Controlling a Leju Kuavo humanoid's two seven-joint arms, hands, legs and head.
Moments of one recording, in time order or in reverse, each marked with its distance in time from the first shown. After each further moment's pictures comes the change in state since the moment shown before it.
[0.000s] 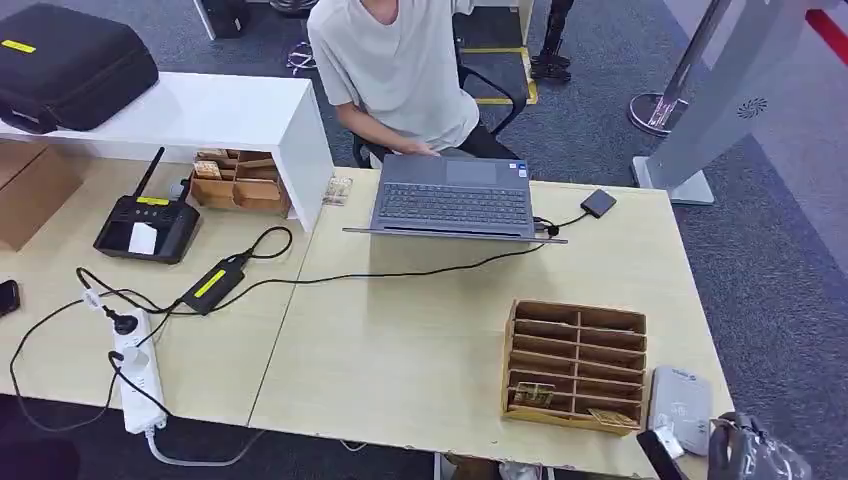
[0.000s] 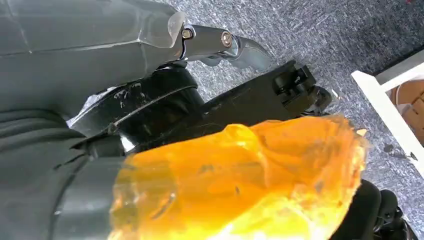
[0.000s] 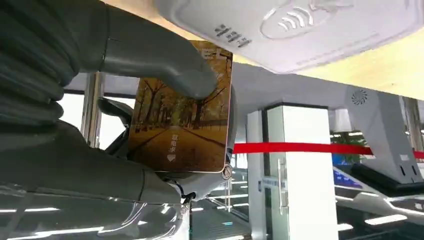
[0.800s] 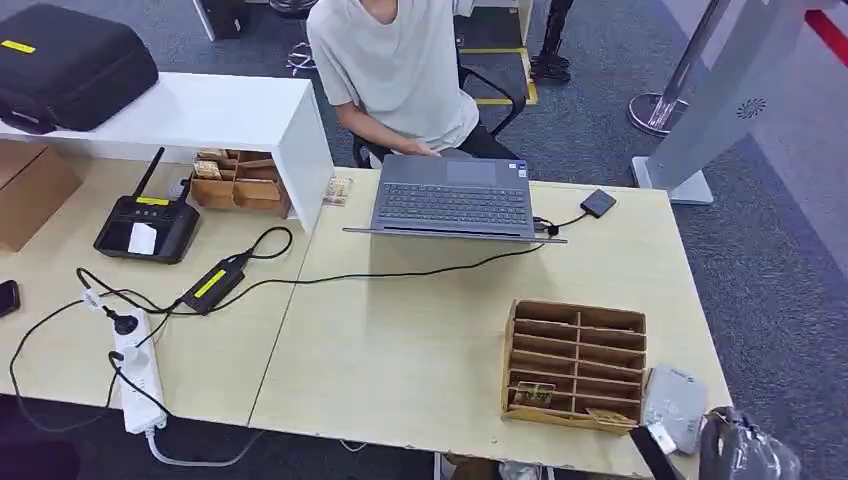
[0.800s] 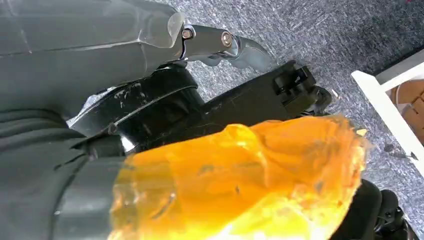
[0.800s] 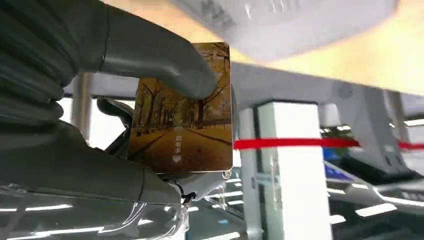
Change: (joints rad) left arm 0.000 0.000 0.000 0.000 -0.010 0.000 -0.021; right arm 0.008 -0.018 0.069 -0.010 -0.071 -0.016 -0.029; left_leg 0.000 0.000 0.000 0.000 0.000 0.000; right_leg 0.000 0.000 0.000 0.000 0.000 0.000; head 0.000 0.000
